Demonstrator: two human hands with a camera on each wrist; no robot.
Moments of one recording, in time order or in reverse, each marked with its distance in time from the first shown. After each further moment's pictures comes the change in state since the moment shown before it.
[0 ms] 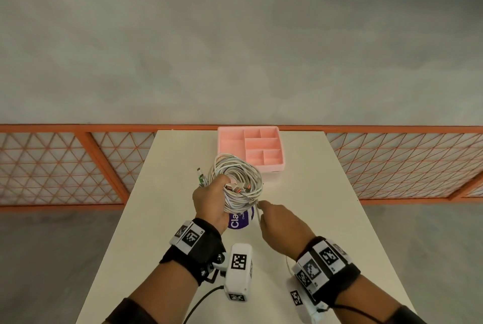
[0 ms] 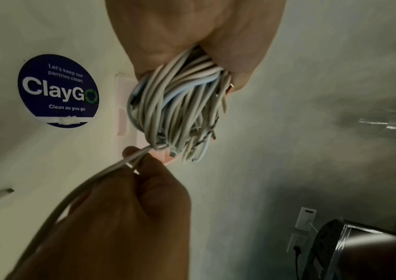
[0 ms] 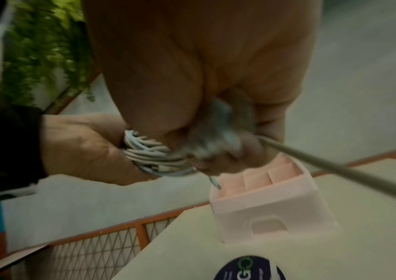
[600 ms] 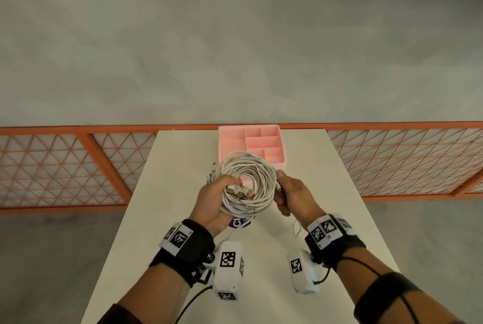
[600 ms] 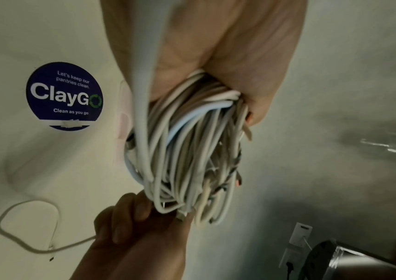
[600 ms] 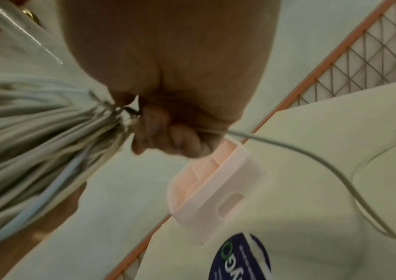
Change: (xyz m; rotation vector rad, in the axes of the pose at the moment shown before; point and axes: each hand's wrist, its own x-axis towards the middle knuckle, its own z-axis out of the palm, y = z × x) left_hand -0.005 0.012 -0.011 0.033 -0.381 -0.132; right_hand 0.028 0.026 -0.027 1.069 0.165 0.179
